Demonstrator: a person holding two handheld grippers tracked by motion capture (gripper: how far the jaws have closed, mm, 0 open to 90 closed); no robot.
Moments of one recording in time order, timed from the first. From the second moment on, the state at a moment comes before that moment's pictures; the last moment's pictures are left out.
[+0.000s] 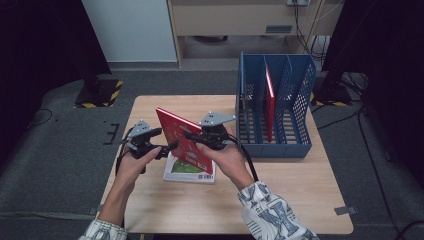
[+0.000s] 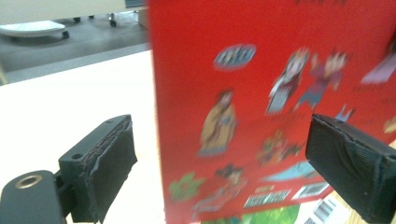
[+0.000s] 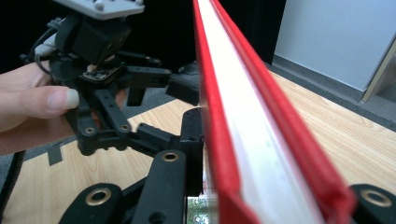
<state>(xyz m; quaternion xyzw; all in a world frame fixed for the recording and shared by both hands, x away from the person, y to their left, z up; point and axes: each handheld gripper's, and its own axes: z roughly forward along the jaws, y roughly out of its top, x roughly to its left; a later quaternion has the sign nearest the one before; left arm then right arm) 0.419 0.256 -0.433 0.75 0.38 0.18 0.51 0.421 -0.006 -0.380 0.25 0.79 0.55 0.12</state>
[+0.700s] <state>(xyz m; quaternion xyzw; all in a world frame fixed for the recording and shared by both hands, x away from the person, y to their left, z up) 0.390 0.295 -0.499 0.75 0.44 0.18 0.45 0.422 -0.014 -0.364 0.28 0.77 0.56 0.15</state>
